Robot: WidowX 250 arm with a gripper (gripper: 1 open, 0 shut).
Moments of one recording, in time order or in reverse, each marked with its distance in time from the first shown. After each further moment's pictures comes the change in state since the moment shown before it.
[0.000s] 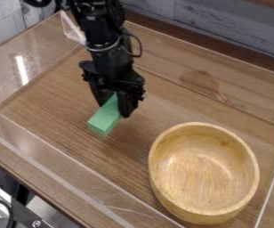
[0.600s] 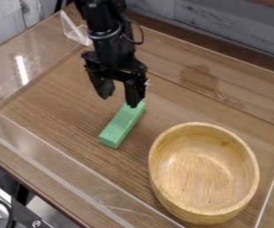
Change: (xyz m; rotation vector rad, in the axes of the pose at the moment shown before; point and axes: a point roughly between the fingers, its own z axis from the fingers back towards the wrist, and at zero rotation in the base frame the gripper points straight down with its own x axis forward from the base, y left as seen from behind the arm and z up) arm 0.008 -0.002 0.011 -0.029 0.004 0.002
